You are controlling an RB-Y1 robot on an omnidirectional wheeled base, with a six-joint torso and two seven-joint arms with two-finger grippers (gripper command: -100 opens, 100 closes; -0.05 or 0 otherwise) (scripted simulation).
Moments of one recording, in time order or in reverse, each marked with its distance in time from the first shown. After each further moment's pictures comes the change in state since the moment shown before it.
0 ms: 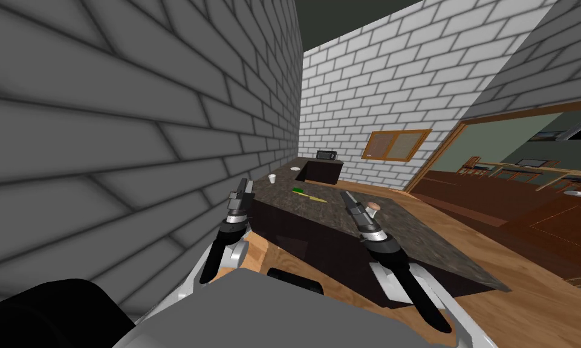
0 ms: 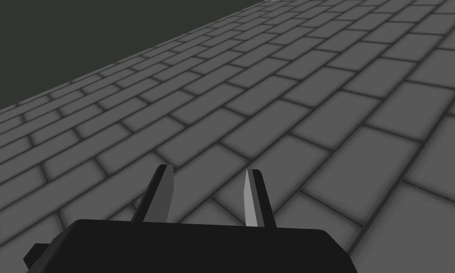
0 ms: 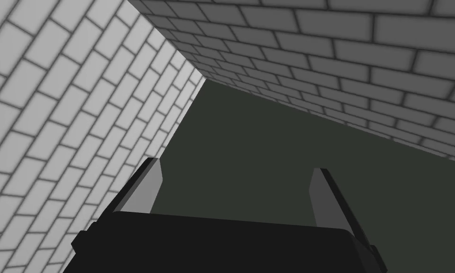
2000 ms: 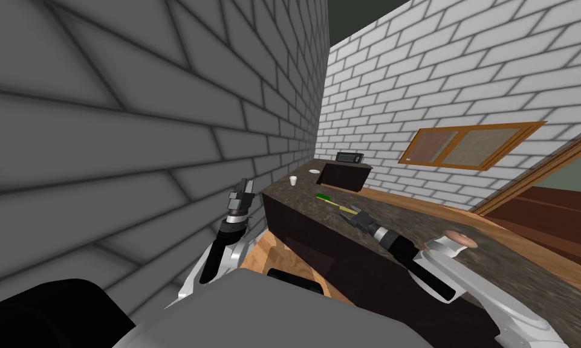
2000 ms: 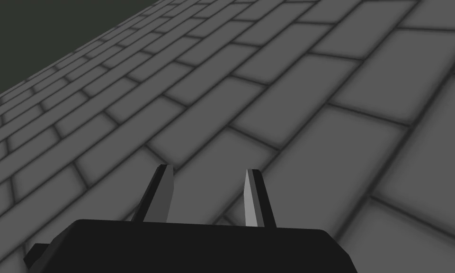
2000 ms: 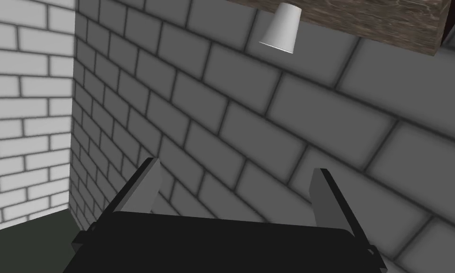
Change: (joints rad) left arm 0.000 0.000 0.000 0.000 0.000 0.000 0.000; right arm -0.127 -0.517 0.083 0.407 0.373 0.134 0.188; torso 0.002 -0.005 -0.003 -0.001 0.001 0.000
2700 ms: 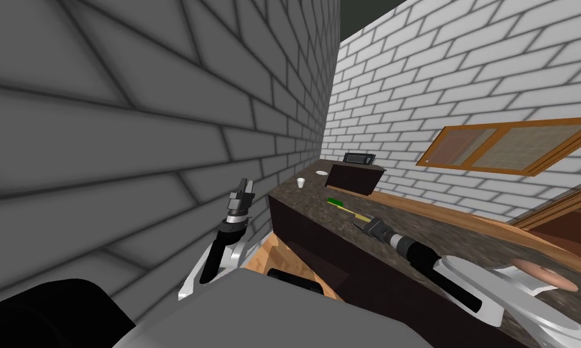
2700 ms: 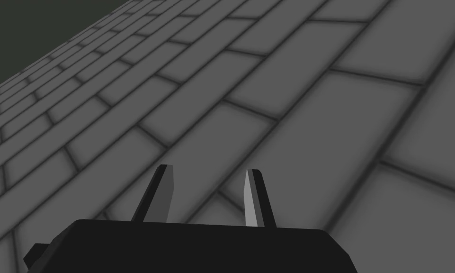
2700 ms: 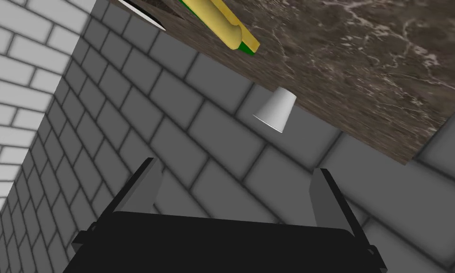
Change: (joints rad) left arm 0.000 0.000 0.000 0.000 0.000 0.000 0.000; right arm 0.017 -0.134 0.029 0.145 0.077 0.057 0.074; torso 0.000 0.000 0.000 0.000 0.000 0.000
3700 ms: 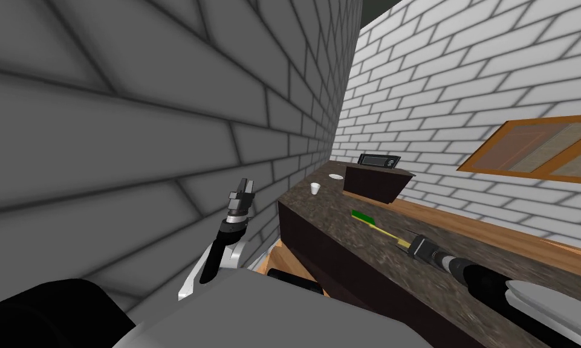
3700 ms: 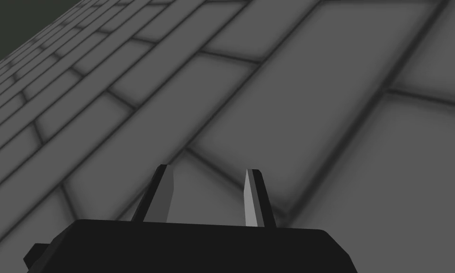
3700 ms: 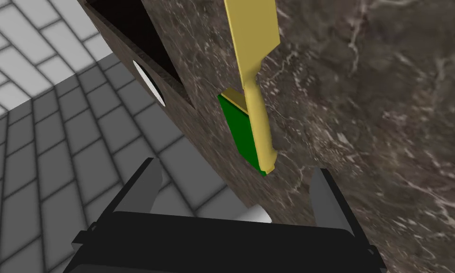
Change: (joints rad) left arm 0.000 0.000 0.000 0.000 0.000 0.000 0.000; right arm 0.071 -0.221 0.056 0.248 0.084 0.121 0.119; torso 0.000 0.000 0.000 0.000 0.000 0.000
